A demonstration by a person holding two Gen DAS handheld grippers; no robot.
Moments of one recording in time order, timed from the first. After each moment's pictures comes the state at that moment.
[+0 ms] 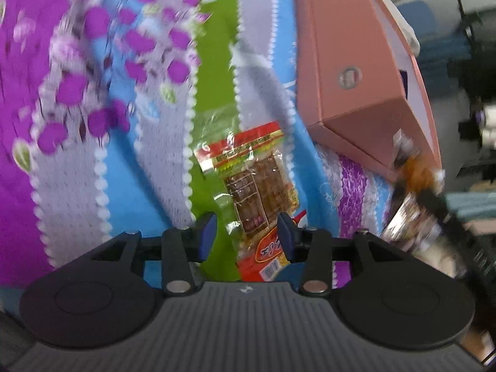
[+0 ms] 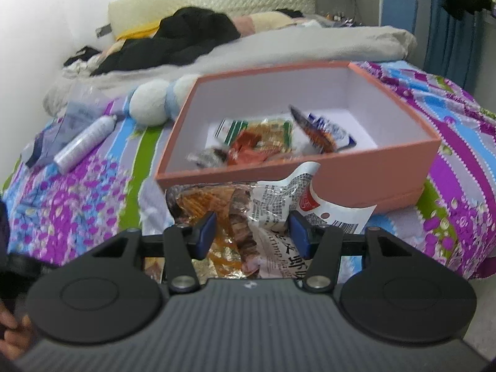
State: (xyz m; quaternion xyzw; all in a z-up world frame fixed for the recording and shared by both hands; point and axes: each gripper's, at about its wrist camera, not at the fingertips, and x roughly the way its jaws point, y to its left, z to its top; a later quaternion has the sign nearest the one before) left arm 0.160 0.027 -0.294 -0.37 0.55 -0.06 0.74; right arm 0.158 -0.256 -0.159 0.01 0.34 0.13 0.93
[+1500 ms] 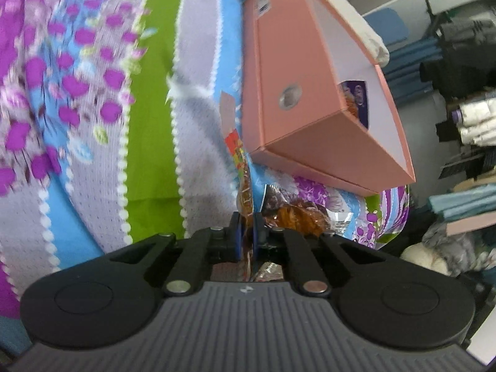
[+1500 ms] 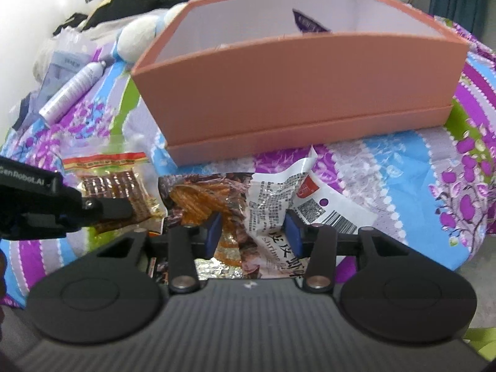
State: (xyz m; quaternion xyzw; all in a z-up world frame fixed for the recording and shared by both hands) left arm 0.182 -0.006 -0.259 -0.34 0.50 -0.09 0.79; right arm 0.157 -0.247 -0.223 0.03 0.42 0.12 0.90
